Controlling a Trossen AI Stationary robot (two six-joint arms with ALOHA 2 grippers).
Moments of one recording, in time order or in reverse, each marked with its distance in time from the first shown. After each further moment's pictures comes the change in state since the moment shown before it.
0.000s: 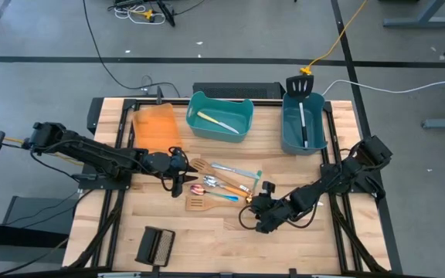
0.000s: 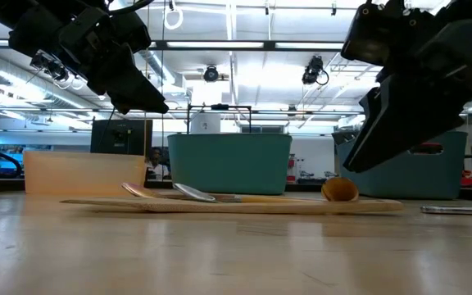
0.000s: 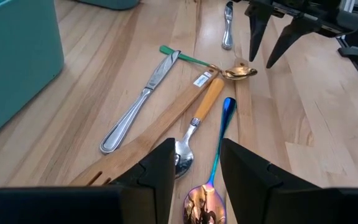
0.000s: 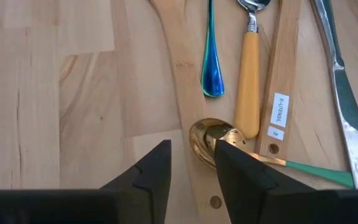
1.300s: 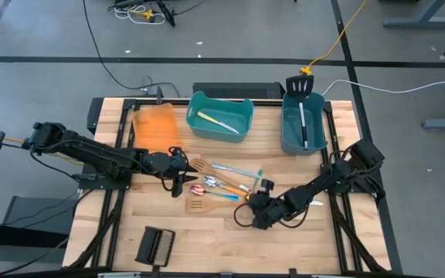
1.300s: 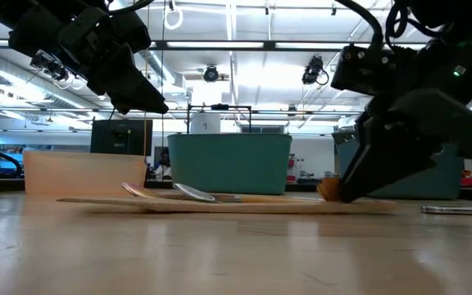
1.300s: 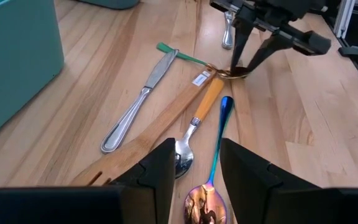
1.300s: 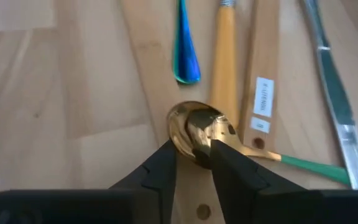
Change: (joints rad) left arm 0.000 0.000 0.000 -0.002 0.000 0.000; right arm -0.039 0.087 0.000 0.007 0.057 0.014
